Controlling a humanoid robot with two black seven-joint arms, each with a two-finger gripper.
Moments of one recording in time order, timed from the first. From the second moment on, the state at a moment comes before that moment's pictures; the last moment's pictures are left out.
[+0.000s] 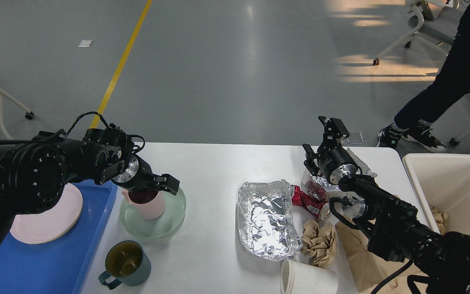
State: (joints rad) left arm -1.38 0.04 1.36 -0.60 0.10 -0.47 -0.32; right arm 0.75 -0.04 0.49 0.39 -0.13 0.14 0.43
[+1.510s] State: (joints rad) left arm -1.48 0.05 1.33 -0.62 0.09 -0.91 -0.26; right arm 0.75 -0.04 0.49 0.39 -0.13 0.14 0.43
